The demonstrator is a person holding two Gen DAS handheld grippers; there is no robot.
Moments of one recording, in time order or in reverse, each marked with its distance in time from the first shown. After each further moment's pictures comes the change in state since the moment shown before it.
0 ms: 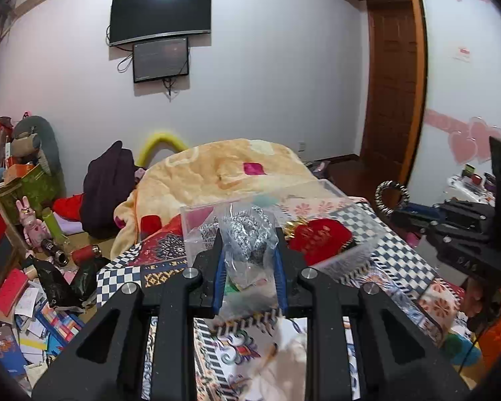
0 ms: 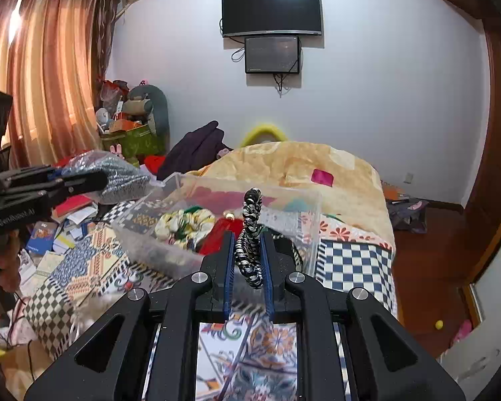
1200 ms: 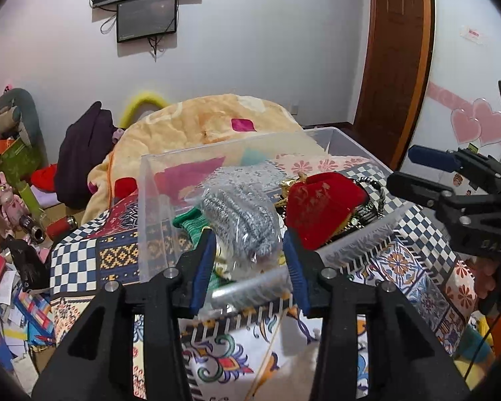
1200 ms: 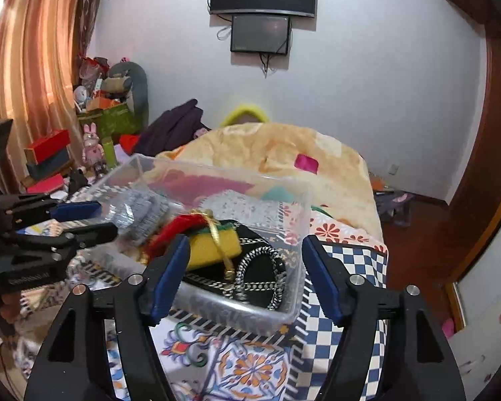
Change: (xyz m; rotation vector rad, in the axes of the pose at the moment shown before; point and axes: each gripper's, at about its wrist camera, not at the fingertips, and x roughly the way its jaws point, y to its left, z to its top) left arm 0.075 -0.005 -0.032 -0.010 0.160 -0.058; right arm 0.040 -0.009 0.004 -0.033 0.085 -0.082
